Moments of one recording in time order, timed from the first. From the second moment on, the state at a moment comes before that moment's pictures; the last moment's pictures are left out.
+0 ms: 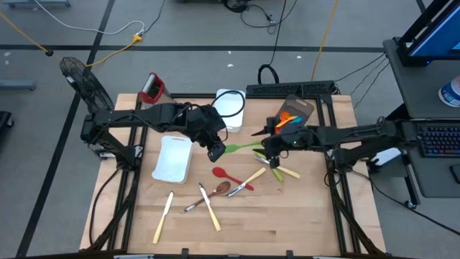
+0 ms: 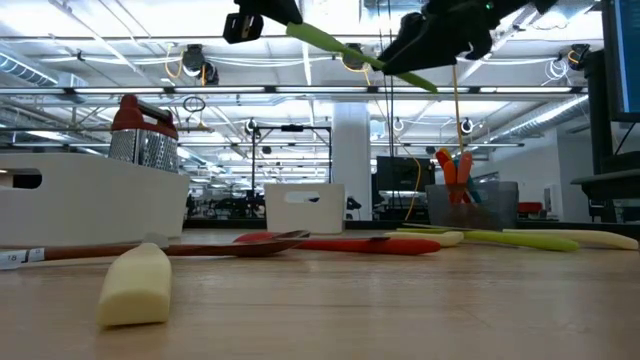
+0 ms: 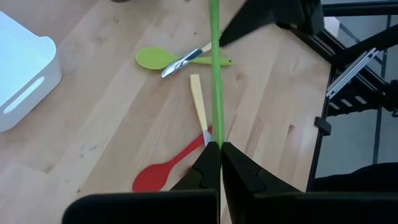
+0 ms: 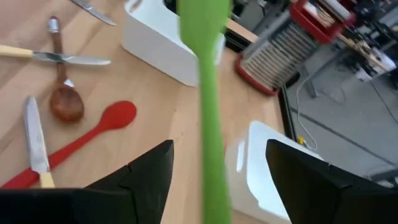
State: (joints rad) left arm 0.06 1.57 1.60 -0.87 0.14 -0.54; right arm 0.01 1.20 0.86 -0.12 0.16 -0.47
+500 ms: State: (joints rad) left arm 0.03 1.57 1.60 -0.87 0.13 -0.55; right arm 0.02 1.34 0.95 -0.13 0.16 -0.49
